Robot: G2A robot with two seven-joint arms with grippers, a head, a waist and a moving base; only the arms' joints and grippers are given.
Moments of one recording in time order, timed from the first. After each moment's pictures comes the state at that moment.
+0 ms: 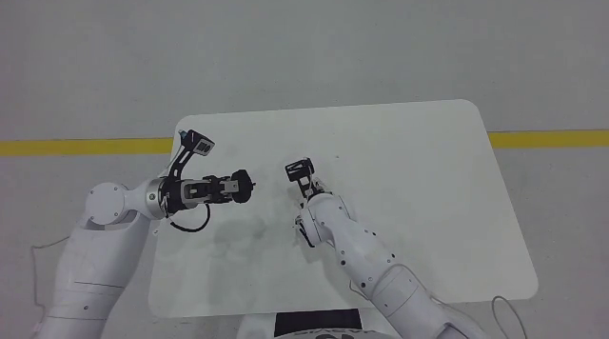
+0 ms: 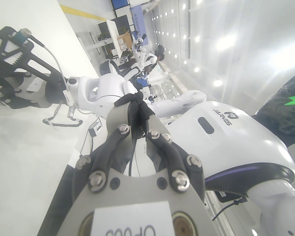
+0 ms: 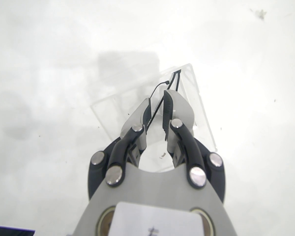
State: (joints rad) left arm 1.44 -1.01 -1.49 -1.59 -0.65 -0.34 -1.39; right arm -1.26 -1.63 0.87 -1.34 -1.57 0.34 1.05
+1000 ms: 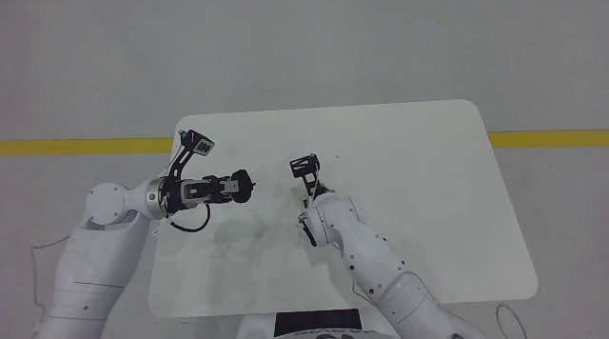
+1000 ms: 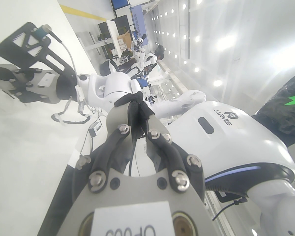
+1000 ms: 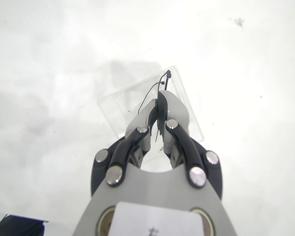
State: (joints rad) left arm 1.44 -1.01 -1.49 -1.59 -0.65 -0.34 -1.39; right arm -1.34 -1.61 0.92 -1.49 -1.57 0.34 1.05
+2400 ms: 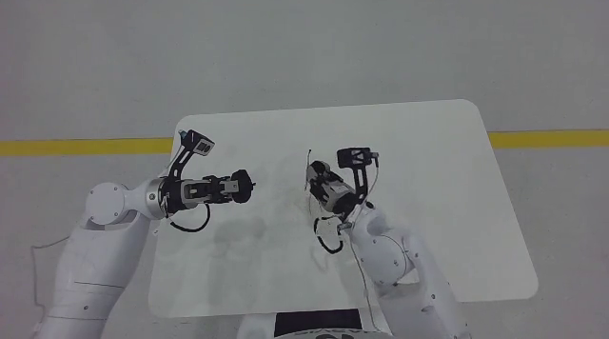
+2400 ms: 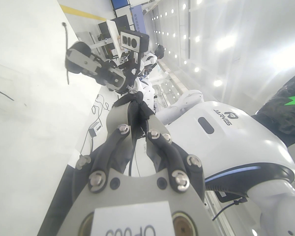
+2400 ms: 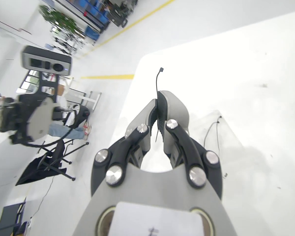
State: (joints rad) left arm 1.44 -1.01 -1.49 -1.59 -0.65 -0.34 -1.39; right arm -1.73 -1.55 1.17 -1.96 -1.00 -0.01 0.43
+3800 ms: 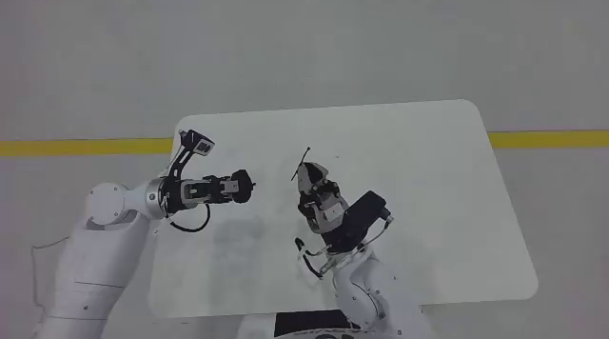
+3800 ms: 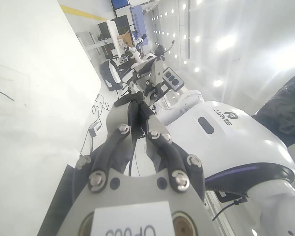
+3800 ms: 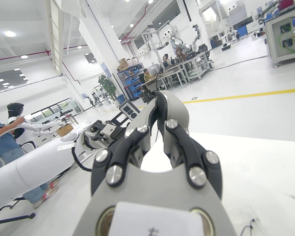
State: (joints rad) left arm 1.44 -1.01 -1.49 -1.59 -0.65 -0.34 -1.39; right arm -1.80 -1.52 0.99 -1.87 -1.35 -0.17 -0.47
